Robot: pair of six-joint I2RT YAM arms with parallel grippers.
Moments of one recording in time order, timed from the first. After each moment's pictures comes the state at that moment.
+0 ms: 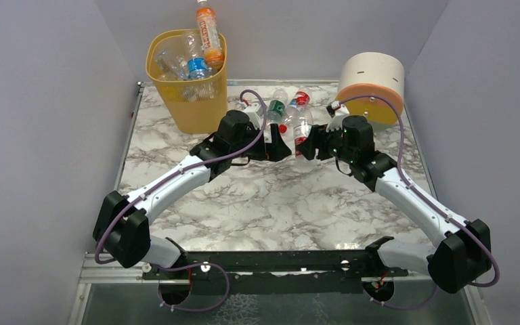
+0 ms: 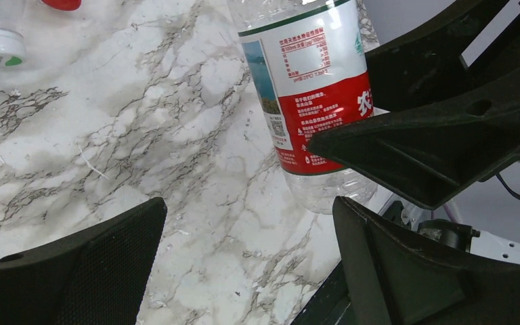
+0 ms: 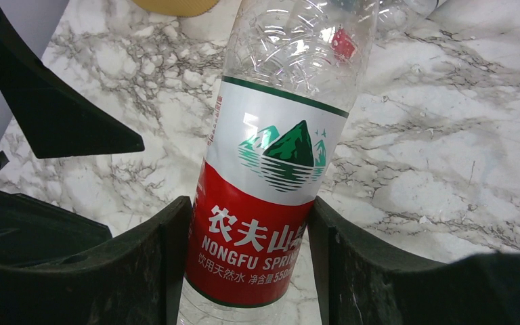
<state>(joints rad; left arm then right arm) -0.65 1.41 1.08 -0.15 0.28 -0.57 0.47 1.19 0.90 -0.14 -0.18 0.32</state>
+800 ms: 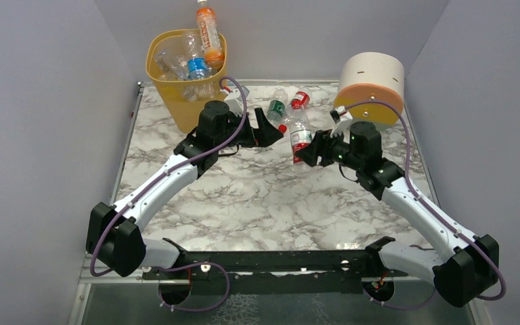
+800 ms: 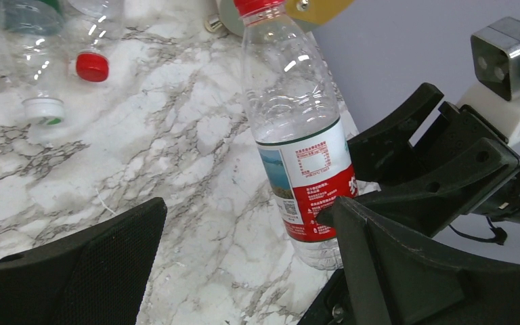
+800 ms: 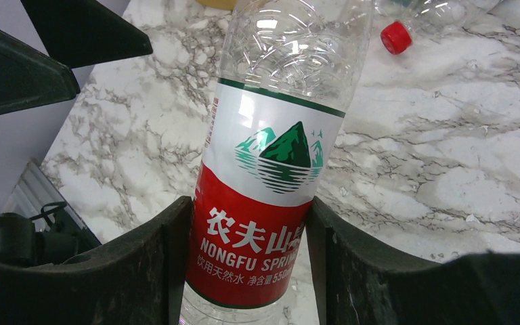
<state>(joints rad) -0.54 1.33 1.09 -0.08 0.36 -0.62 0.47 1.09 0.85 -0.13 -0.31 0.37</state>
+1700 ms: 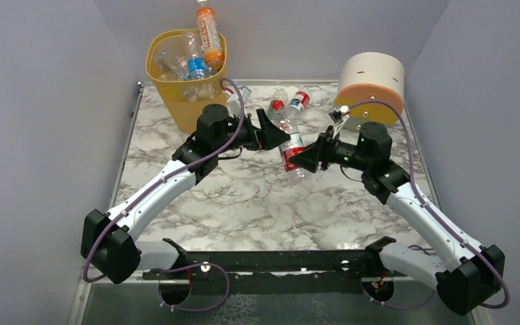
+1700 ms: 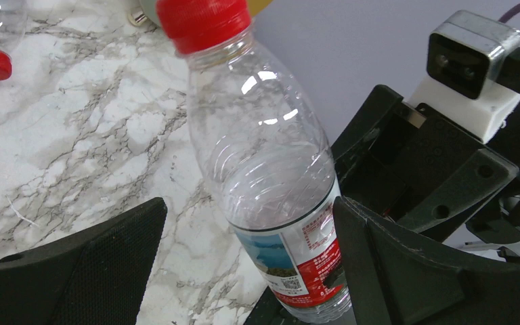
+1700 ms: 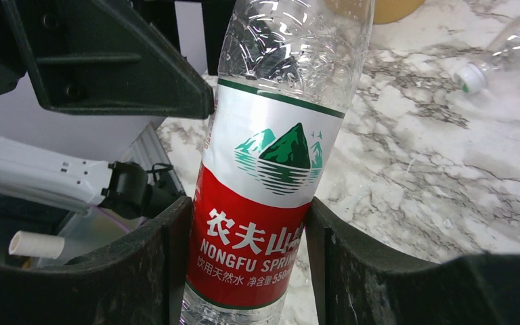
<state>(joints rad) -0.59 1.28 1.07 -0.01 0.42 -0.72 0.46 1.02 0.84 -0.01 -0.65 0.48</state>
